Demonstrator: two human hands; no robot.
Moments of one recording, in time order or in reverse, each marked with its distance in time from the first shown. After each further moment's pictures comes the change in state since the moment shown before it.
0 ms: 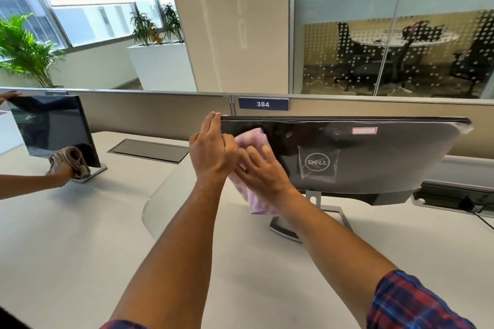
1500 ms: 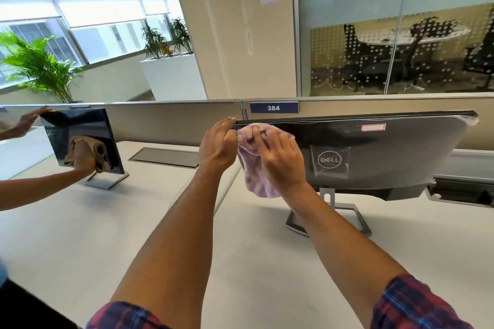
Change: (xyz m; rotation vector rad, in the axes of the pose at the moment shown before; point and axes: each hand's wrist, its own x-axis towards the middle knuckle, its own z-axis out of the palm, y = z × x) left_hand 0.022 -0.013 -0.036 -0.183 -0.280 -0.051; right_hand 0.022 0.001 -0.038 0.042 -0.017 0.406
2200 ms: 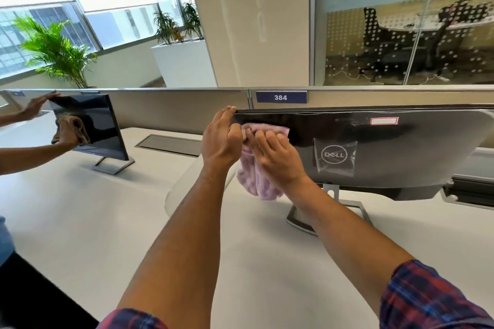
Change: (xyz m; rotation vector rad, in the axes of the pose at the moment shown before) left_hand -0.004 0.002 0.023 0.002 0.164 0.003; right_hand -0.007 0.008 0.034 -0.048 0.078 -0.263
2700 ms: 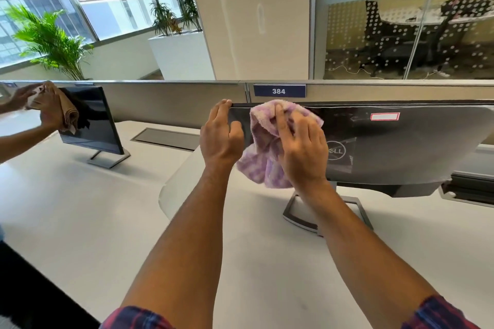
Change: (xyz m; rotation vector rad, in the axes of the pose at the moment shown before) left_hand -0.011 0.004 0.016 0.051 0.107 0.005; right_hand -0.018 0.031 -0.025 0.075 0.143 0.380
